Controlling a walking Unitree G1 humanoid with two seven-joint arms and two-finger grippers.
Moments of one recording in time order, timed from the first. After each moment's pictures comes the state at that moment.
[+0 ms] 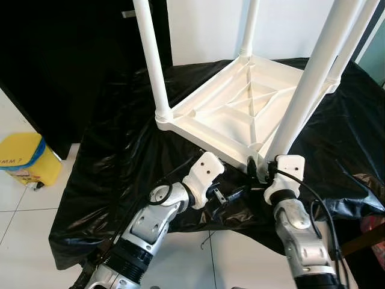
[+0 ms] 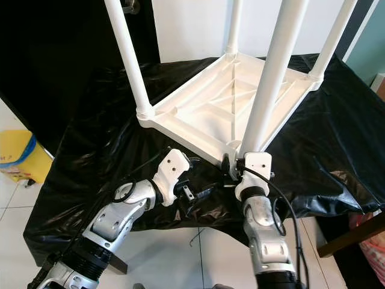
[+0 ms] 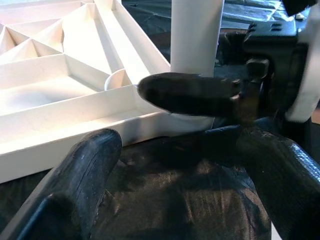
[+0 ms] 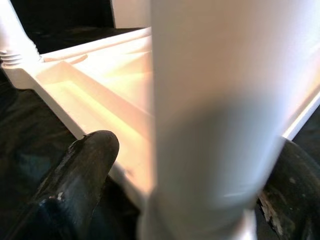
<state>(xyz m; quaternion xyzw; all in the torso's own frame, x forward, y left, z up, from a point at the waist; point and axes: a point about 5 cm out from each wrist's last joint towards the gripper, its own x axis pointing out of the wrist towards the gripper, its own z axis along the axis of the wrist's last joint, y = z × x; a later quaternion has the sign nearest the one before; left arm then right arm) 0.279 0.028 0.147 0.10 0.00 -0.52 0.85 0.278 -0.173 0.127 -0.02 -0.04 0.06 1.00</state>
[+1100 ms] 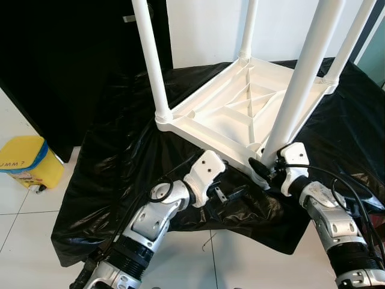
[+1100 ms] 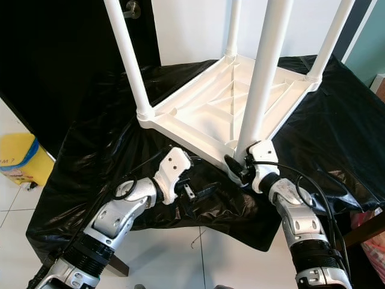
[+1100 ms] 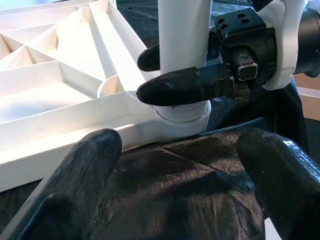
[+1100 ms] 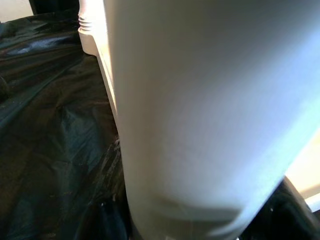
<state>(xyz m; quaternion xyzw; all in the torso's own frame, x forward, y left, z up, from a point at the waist) 0.282 0.027 0.147 0.10 0.01 -0.52 0.85 0.309 -0.188 0.127 -0.11 -0.01 0.25 0.96</state>
